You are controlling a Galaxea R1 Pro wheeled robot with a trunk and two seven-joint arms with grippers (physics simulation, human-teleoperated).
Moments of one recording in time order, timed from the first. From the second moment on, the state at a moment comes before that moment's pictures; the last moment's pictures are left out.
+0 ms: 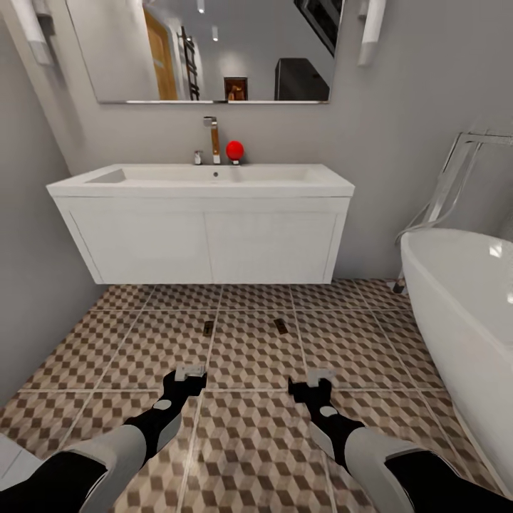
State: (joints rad) left arm -0.83 -0.04 -0.27 -0.05 0.20 -0.31 0.08; right arm -0.84 0.15 0.13 0.03 -0.03 -0.35 -0.15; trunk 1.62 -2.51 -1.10
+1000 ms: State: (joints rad) left arm -0.83 -0.04 -0.27 -0.05 0.20 -0.31 0.08; right arm -0.84 0.15 0.13 0.03 -0.03 -0.35 -0.15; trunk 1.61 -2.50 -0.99
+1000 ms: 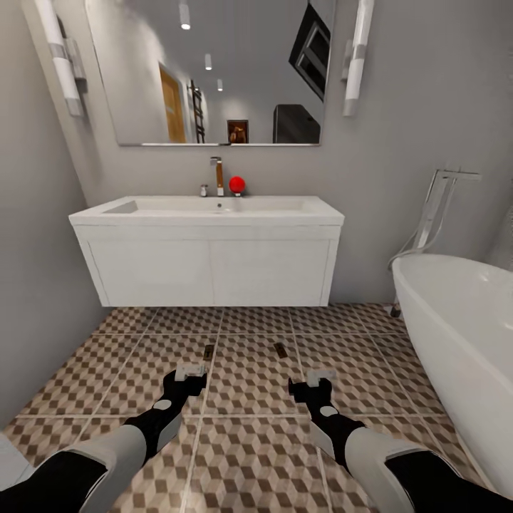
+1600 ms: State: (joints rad) left arm -0.83 -0.05 -0.27 -0.05 0.20 -0.31 0.08; right arm -0.84 0.15 0.13 0.03 -0.03 -0.35 -0.15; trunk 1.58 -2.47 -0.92
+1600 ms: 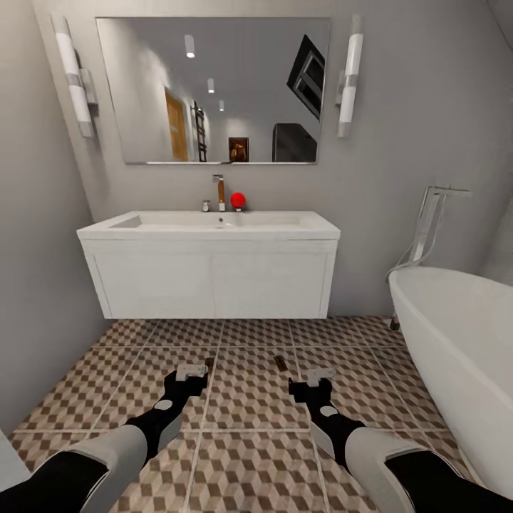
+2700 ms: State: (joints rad) left arm -0.83 -0.04 -0.26 -0.01 0.23 -0.31 0.08; right arm -0.84 0.12 0.13 0.03 -0.02 -0.34 -0.15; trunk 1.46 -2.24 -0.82
